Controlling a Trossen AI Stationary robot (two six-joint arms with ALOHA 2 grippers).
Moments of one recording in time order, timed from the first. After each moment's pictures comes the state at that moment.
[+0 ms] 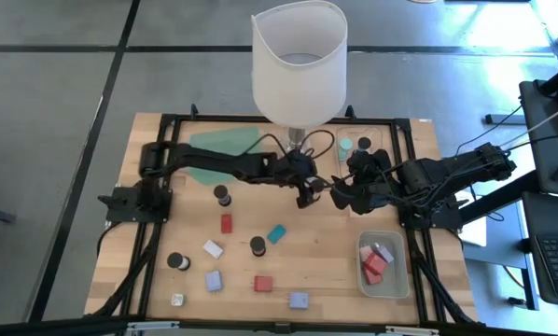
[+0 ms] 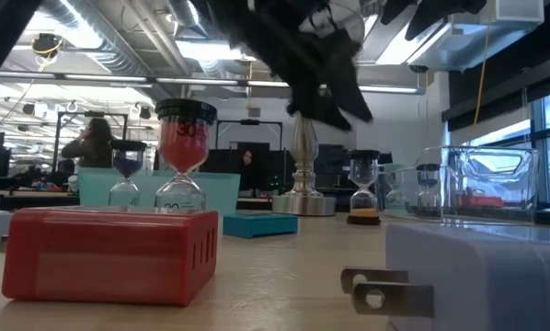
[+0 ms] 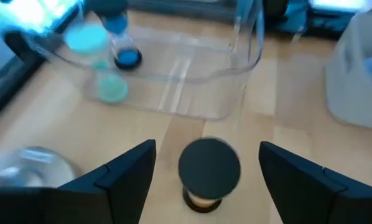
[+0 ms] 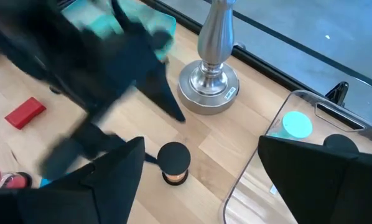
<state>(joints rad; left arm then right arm) 0.09 1.94 1.47 -0.15 -0.15 -0.12 0.34 1.34 1.39 -1.20 0.77 1.01</state>
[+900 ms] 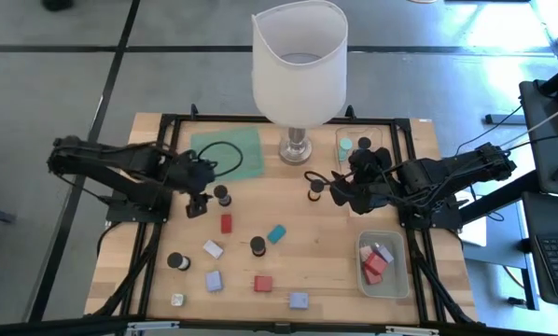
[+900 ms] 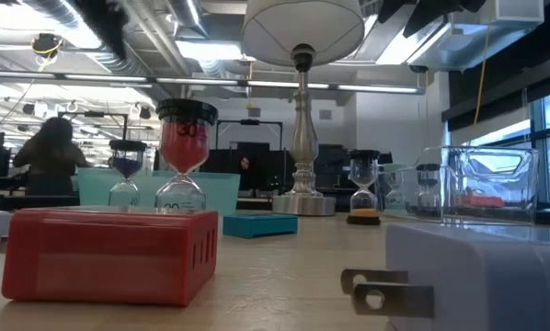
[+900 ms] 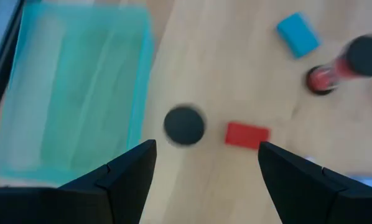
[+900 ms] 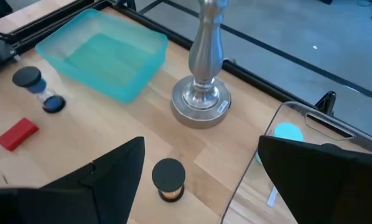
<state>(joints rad) -0.17 1.07 1.14 -1.23 -0.28 -0.45 0.34 1.34 1.39 -1.20 0.84 1.03</state>
